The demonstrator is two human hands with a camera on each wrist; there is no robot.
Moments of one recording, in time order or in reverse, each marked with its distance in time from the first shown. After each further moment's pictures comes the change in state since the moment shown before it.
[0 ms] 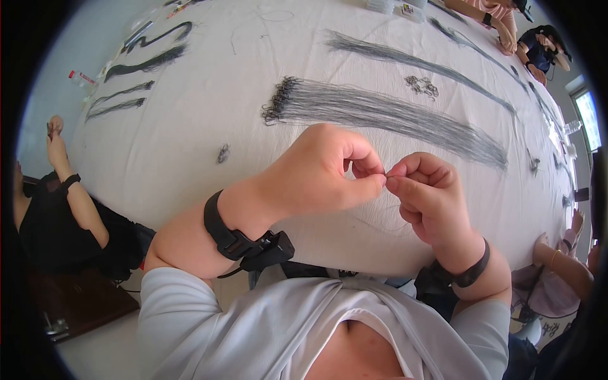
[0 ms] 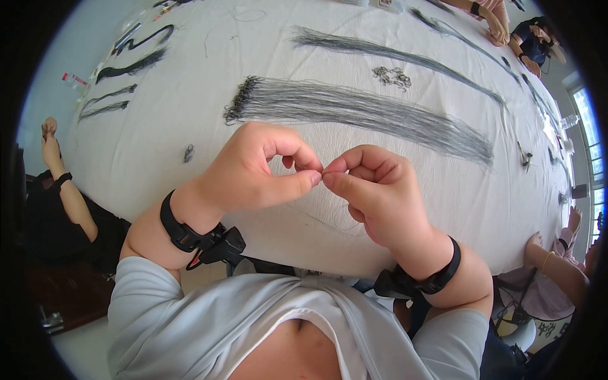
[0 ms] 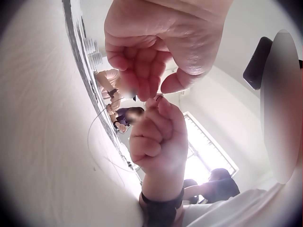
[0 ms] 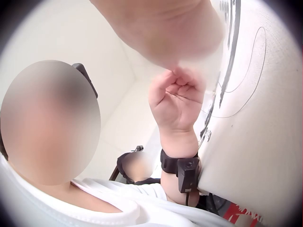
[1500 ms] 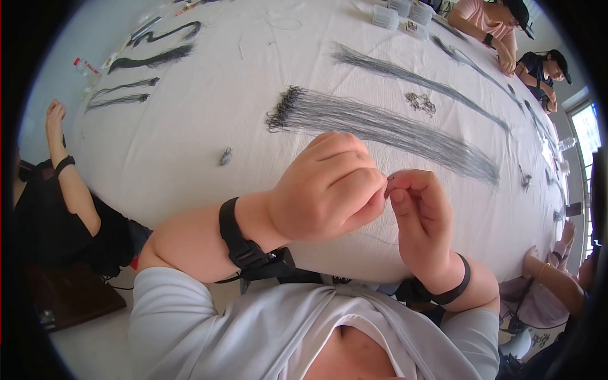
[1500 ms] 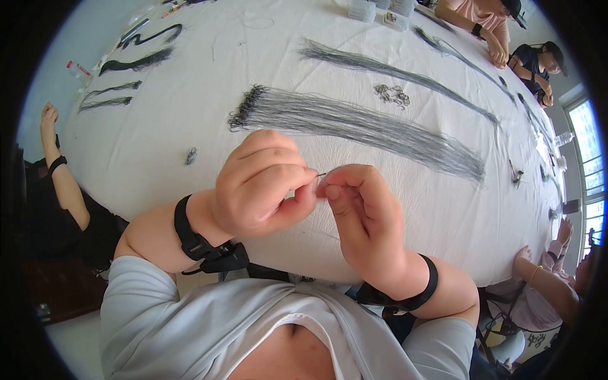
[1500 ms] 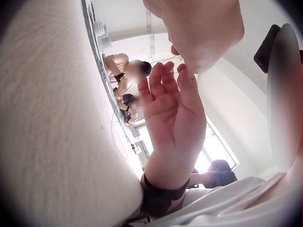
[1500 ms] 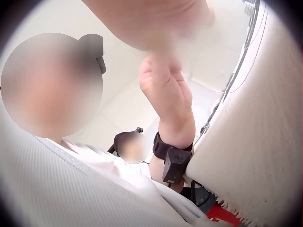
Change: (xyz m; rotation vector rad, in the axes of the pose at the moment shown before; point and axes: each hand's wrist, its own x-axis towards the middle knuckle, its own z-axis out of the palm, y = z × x) left_hand -0.001 -0.010 0.013 0.564 0.480 0.856; right_hand 0.000 0.024 0.015 -0.366 0.035 -0.675
